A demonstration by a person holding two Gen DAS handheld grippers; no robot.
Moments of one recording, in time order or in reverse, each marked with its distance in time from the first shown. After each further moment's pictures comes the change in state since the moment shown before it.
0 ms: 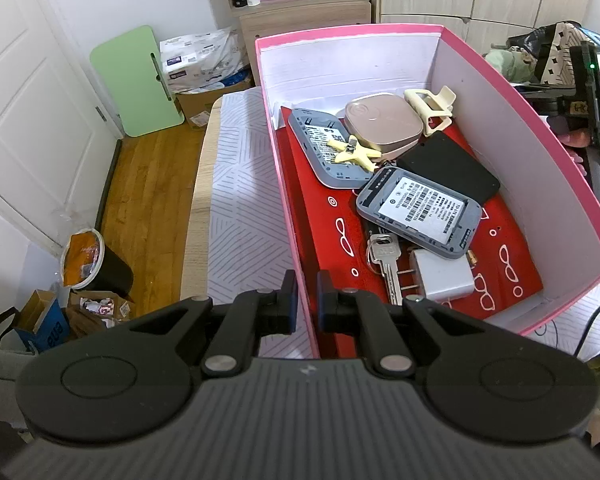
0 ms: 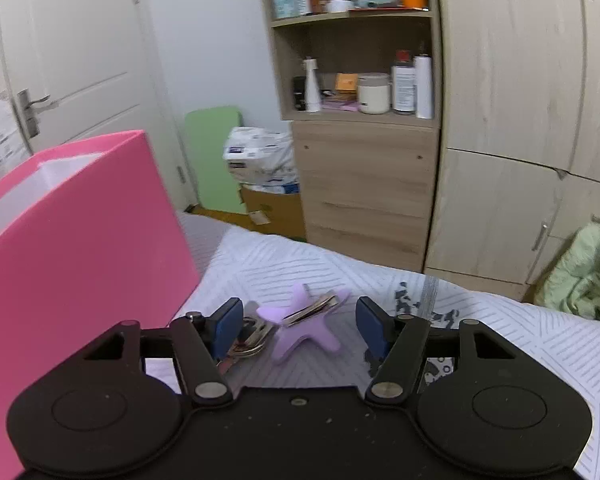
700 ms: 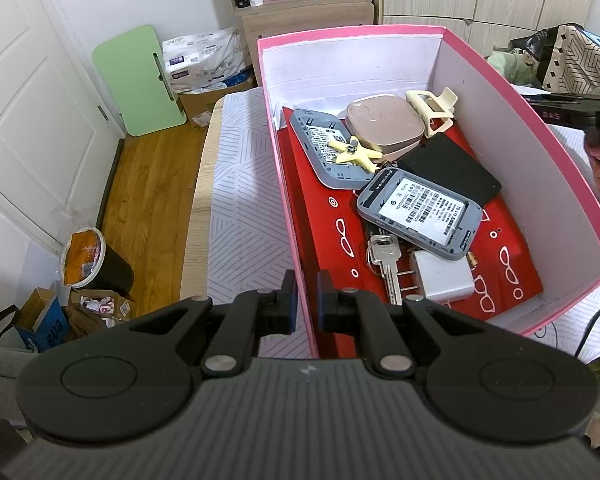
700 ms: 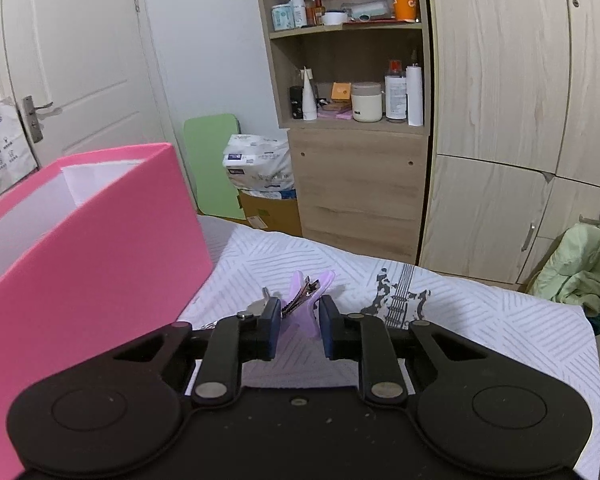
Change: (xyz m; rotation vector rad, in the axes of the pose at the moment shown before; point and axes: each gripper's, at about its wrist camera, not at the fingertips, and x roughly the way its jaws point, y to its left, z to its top) left arm 0.000 0.001 0.000 -0.006 -0.003 0.003; right arm -0.044 0.001 -0.008 -0.012 -0.014 0.002
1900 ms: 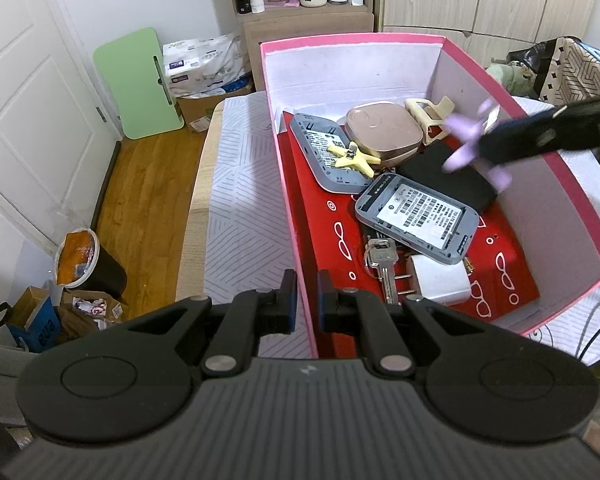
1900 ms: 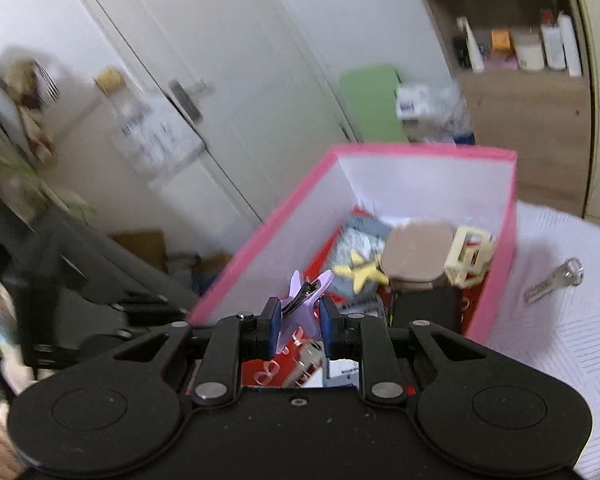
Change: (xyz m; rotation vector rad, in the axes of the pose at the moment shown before) left arm -0.001 0.003 -0.004 -0.022 -0.029 -0.023; right arm -0.059 0.148 0.042 0.065 0.220 0.471
